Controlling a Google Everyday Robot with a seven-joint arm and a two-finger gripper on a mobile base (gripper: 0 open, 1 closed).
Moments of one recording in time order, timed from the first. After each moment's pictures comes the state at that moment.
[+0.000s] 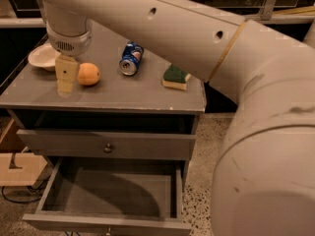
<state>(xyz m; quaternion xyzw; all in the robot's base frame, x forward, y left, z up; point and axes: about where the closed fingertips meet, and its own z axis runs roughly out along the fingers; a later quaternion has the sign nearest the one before) 0.610 0.195 0.917 -0.65 0.72 -0.02 0.23</state>
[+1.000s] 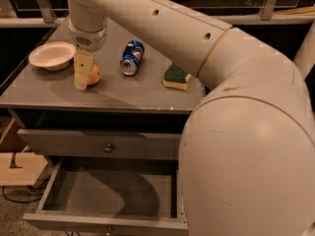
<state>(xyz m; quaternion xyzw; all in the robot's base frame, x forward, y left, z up) 0.663 0.174 0.889 -0.65 0.73 0.00 0.21</state>
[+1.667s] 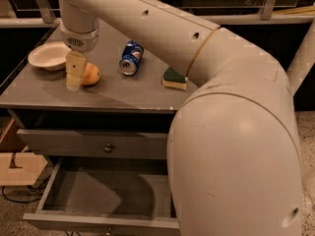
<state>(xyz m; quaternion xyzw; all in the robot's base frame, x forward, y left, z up) 0.662 0.190 0.887 -0.65 0.73 0.01 0.20</state>
